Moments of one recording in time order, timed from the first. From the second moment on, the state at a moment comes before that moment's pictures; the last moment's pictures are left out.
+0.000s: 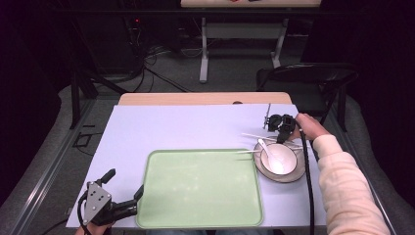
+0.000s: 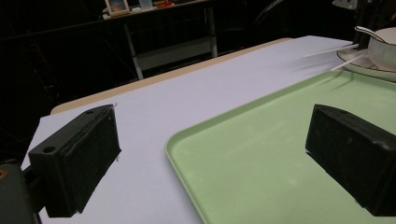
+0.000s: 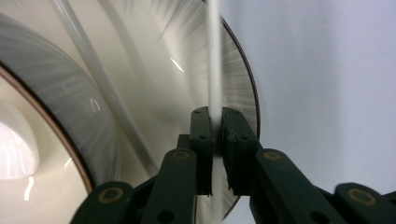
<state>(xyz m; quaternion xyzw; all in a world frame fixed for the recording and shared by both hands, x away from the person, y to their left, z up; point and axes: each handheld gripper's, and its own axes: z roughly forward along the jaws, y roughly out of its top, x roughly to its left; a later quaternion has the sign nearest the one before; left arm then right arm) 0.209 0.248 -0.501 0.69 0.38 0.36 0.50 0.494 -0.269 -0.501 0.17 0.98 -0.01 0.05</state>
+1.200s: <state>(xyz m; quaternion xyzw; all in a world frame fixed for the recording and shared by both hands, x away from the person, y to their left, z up) 0.209 0.248 -0.501 0.69 0.37 0.36 0.50 0.459 -0.237 -0.412 0.27 0.95 0.01 0.14</state>
